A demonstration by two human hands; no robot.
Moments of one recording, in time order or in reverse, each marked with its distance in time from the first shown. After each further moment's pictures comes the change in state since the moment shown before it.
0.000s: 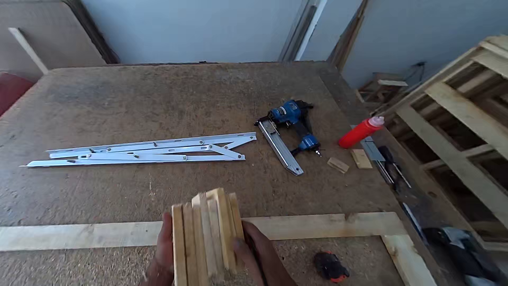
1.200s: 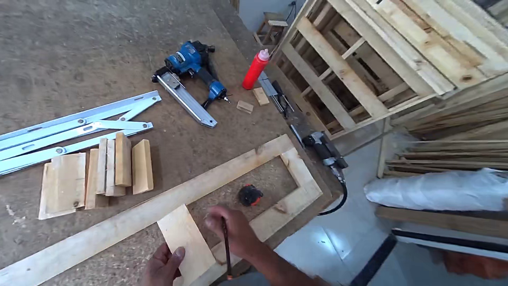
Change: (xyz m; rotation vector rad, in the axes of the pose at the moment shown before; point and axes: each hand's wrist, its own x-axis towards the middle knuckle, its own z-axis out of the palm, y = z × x) left_hand -0.062 -0.141 0.048 0.622 0.446 -0.634; right_hand -0.080 0.067 -0.084 -0.410 0.258 0.237
